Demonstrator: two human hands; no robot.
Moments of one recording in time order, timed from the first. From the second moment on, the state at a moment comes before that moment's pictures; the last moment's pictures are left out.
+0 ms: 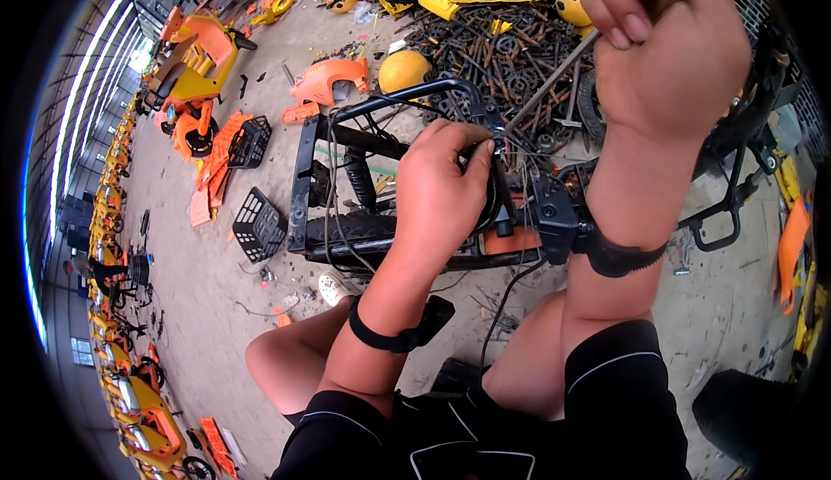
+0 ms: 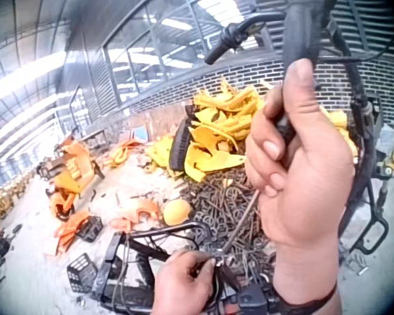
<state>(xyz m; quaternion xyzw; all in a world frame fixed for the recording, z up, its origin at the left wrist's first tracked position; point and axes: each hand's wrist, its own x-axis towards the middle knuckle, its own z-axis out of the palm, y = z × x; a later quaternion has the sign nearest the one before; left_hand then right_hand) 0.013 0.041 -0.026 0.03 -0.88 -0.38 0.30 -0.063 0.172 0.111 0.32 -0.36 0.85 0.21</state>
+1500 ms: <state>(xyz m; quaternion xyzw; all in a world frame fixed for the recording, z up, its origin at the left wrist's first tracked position) 0.012 0.040 -0.025 0.04 -0.87 -0.39 0.28 -0.133 0.185 0.077 0.43 -0.12 0.90 -0.06</state>
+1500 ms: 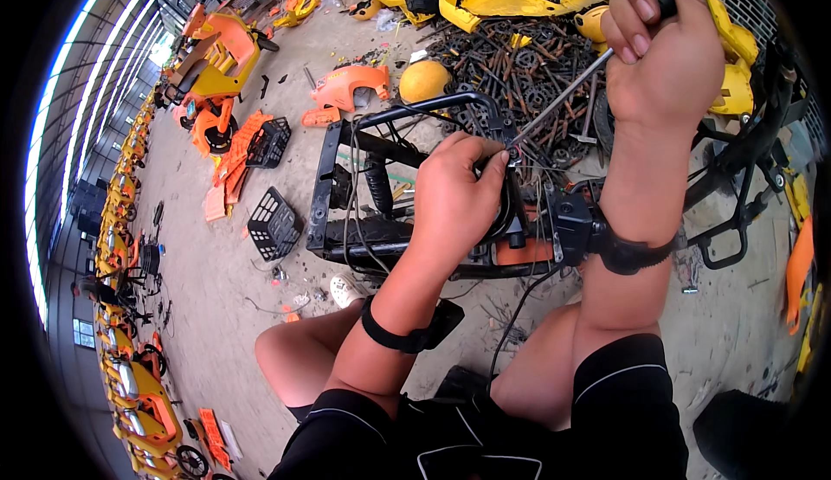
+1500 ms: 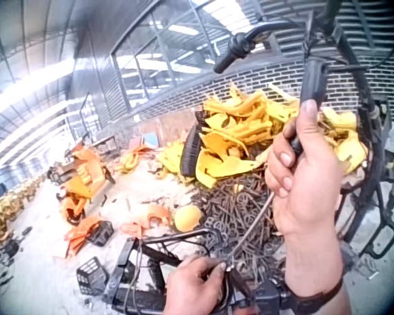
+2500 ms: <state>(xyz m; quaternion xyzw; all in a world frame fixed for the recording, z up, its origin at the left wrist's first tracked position) 0.015 0.041 -0.024 0.03 -0.87 -0.40 0.29 -0.071 0.175 0.111 0.25 -0.30 0.90 0.17</state>
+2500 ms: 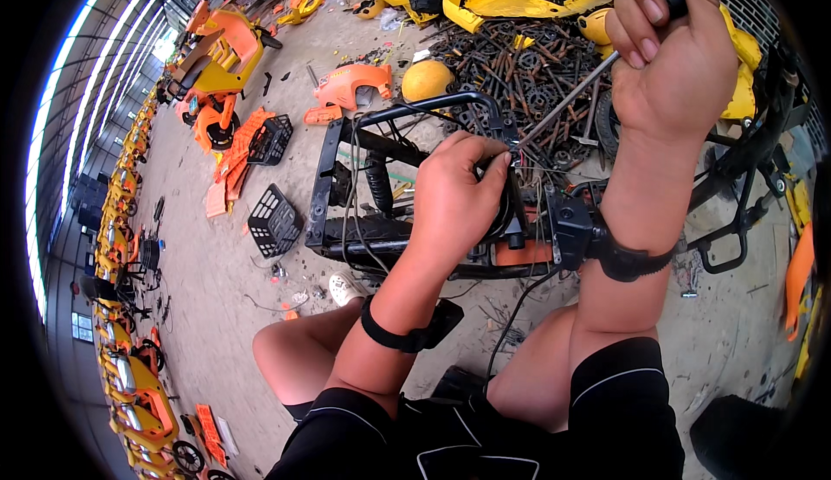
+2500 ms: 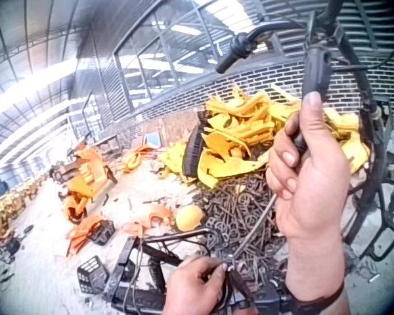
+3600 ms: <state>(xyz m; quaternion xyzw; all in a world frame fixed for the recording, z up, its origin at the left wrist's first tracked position) 0.017 0.037 -0.025 0.00 -0.87 -0.38 0.31 -0.129 0.192 0.089 0.21 -0.40 0.88 0.11</state>
